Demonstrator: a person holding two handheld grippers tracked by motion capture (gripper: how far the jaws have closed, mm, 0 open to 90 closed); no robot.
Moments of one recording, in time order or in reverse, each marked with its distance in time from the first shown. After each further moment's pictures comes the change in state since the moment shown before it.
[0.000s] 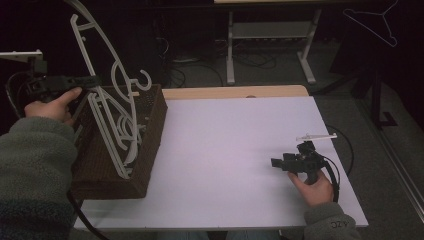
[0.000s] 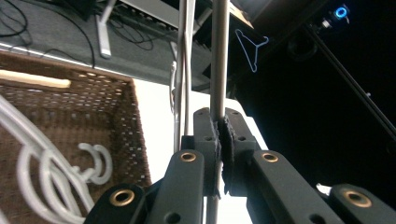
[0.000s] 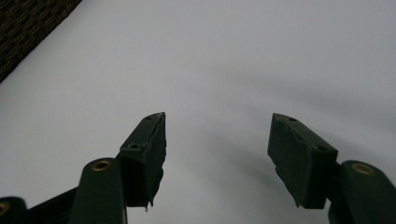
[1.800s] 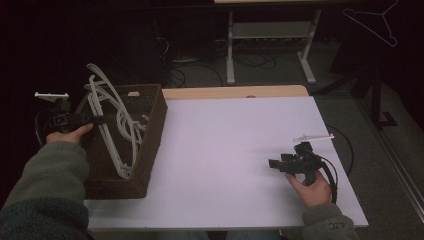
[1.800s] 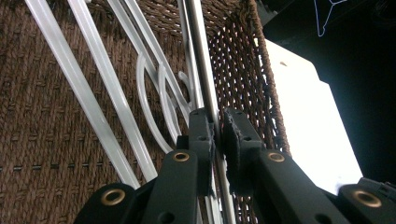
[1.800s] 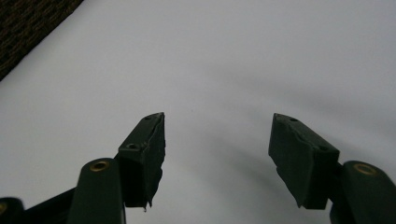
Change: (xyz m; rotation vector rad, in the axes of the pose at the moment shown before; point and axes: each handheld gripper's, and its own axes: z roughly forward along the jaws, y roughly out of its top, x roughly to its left) left arm 0.107 -0.060 0.040 0.182 0.178 -0.093; right arm 0.008 0.000 0.002 -0.001 0.001 -0.025
